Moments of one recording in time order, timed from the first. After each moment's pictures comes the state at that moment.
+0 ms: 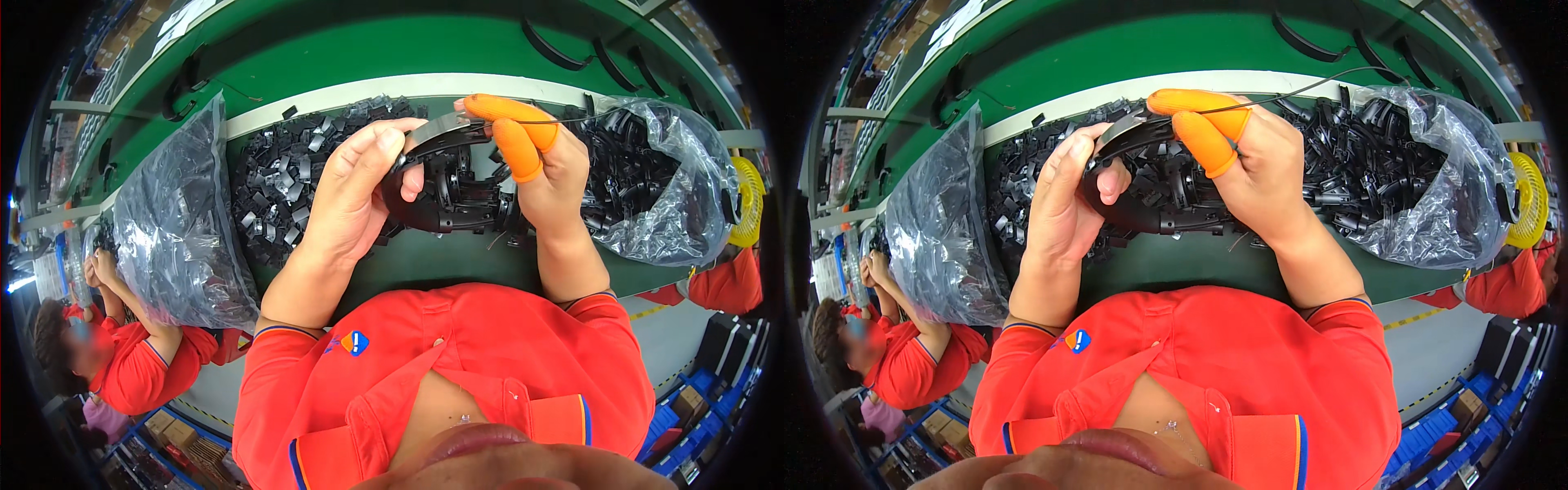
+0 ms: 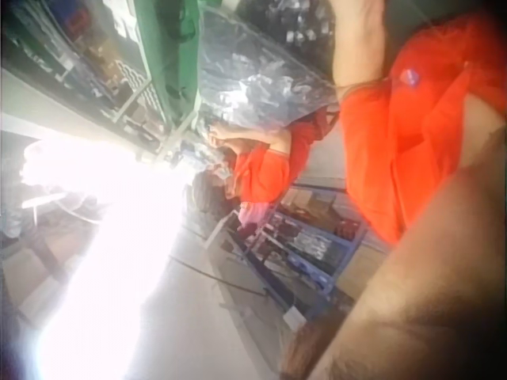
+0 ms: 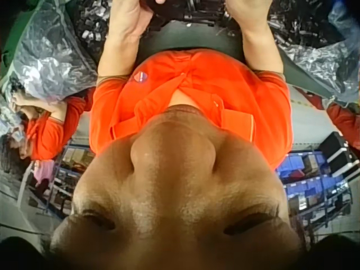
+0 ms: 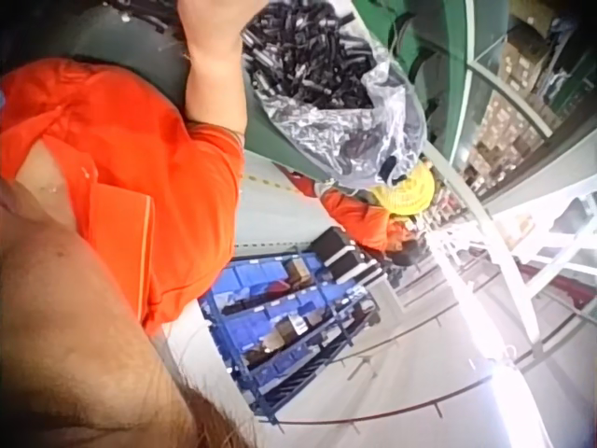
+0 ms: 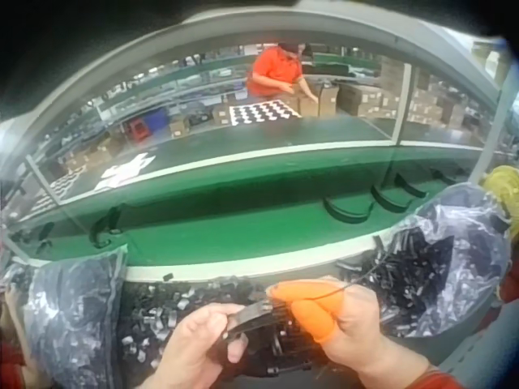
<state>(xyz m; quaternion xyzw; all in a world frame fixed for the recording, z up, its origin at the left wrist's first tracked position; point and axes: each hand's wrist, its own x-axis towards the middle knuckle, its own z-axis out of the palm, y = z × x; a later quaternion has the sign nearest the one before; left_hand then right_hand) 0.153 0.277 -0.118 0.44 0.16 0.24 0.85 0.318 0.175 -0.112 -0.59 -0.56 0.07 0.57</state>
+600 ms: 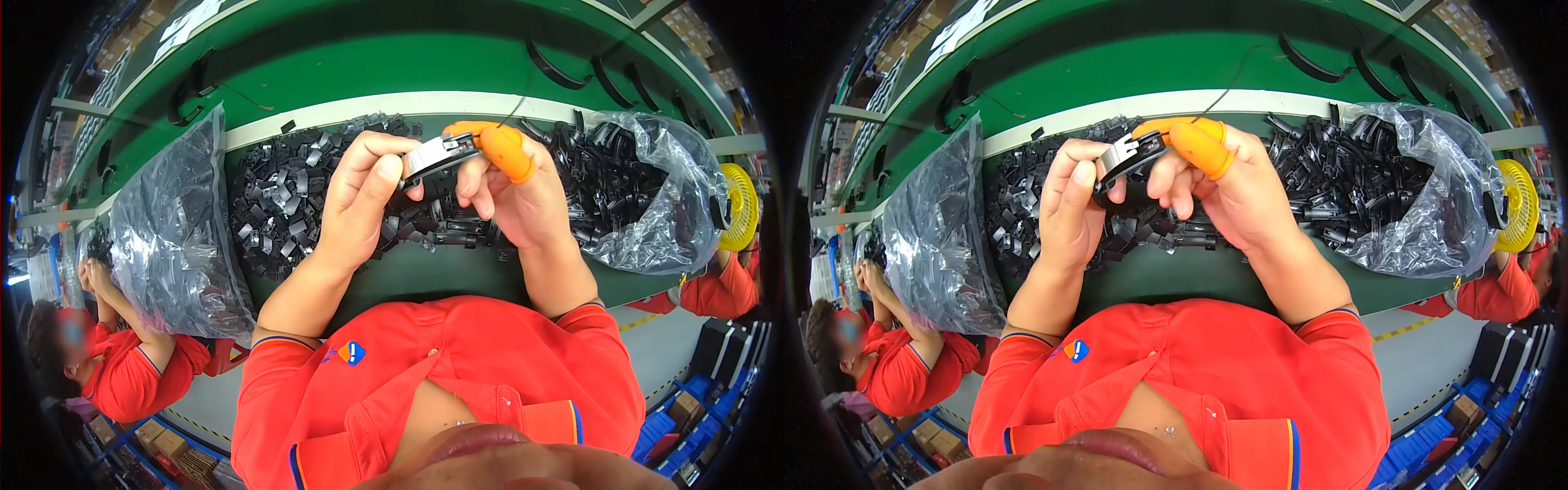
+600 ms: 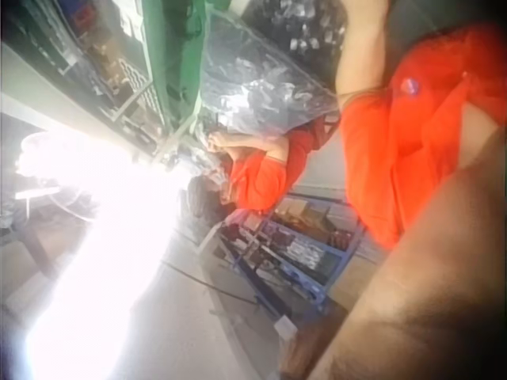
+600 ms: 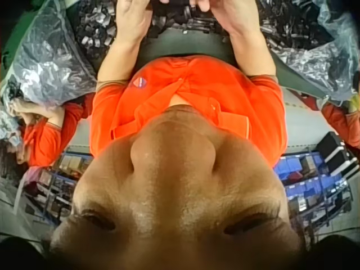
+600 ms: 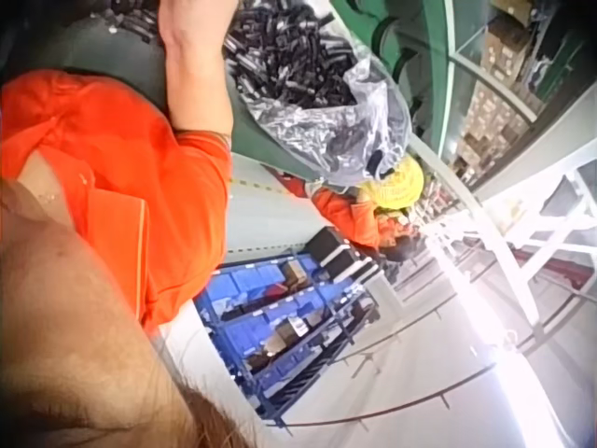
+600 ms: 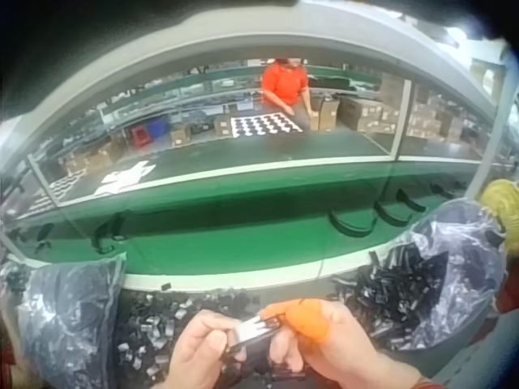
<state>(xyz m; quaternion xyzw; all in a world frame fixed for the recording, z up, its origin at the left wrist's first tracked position) 0.160 0.274 -0.130 0.54 0.08 0.35 0.76 0.308 0.176 -0.113 -0.37 -0.31 0.51 0.71</state>
